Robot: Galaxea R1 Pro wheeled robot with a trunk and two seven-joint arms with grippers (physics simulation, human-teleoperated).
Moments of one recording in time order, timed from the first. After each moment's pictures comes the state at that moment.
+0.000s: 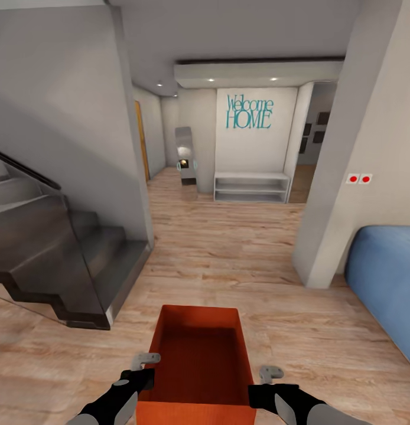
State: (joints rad) left arm -0.55 -0.04 -0.16 -0.24 0.19 0.01 0.10; right arm -0.63 0.04 -0.04 -0.04 0.02 0.13 0.18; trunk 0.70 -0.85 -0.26
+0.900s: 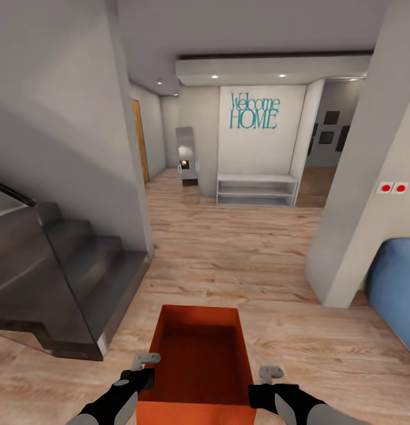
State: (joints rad) left arm -0.55 -0.04 -0.16 -0.24 0.19 0.01 0.10; right arm -0.63 0.04 -0.04 -0.04 0.02 0.13 0.18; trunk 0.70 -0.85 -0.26
